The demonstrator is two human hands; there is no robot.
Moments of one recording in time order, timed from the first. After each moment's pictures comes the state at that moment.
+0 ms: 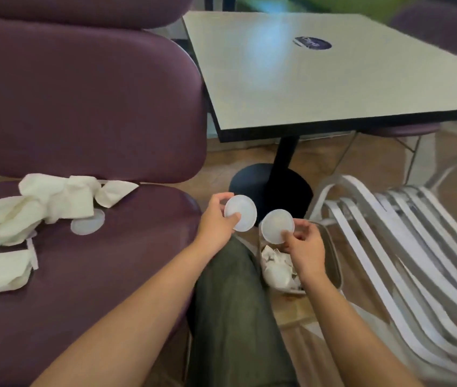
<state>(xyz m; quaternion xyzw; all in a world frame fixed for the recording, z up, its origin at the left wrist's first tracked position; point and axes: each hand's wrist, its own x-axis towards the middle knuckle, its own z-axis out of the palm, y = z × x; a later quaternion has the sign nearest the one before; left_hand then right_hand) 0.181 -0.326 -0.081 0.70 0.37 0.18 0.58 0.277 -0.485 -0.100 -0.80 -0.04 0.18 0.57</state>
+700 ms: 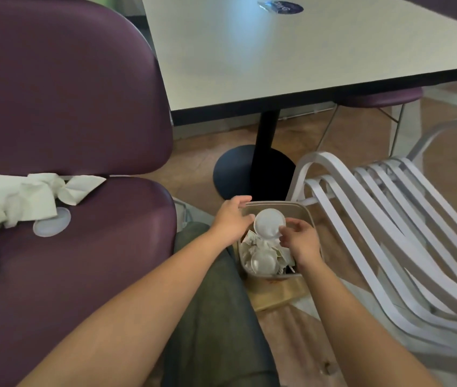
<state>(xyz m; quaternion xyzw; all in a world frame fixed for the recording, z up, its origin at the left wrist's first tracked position) 0.250 -0.374 -0.116 0.77 0.32 0.04 0.55 0.330 -0.523 -0.144 -0.81 0.03 0.27 0.52</state>
